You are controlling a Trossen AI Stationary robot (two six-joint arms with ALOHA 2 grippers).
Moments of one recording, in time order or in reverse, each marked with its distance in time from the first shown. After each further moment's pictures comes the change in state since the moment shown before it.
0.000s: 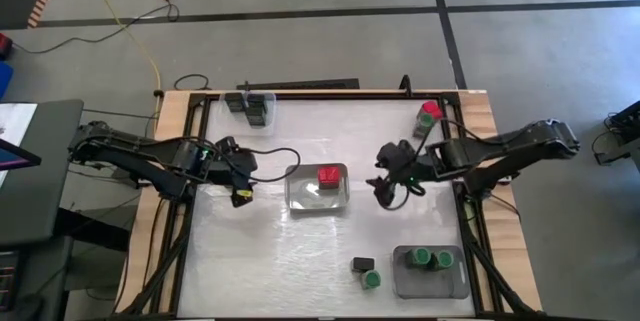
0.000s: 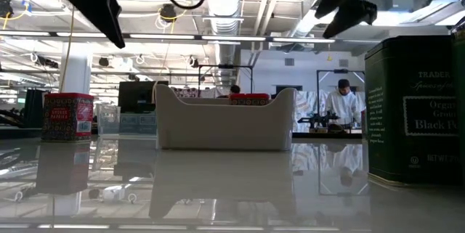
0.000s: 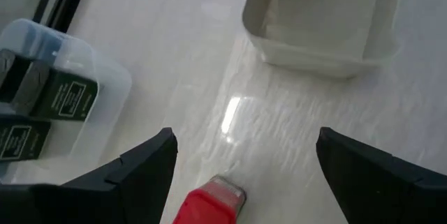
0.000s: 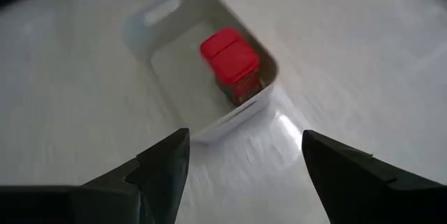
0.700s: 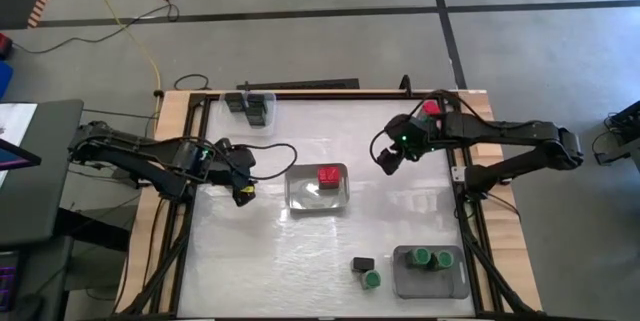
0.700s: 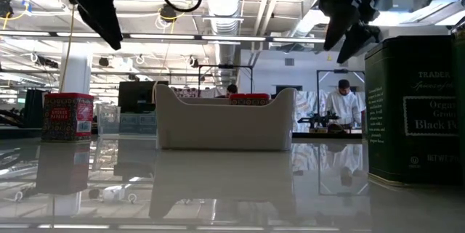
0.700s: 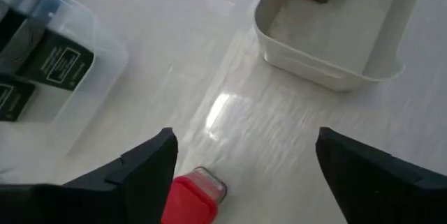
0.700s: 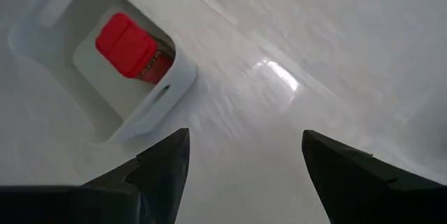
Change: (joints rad) left arm 0.000 0.000 0.000 -0.018 0.003 -0.184; right arm -0.350 -0.026 -0.001 -0.174 -0.231 0.012
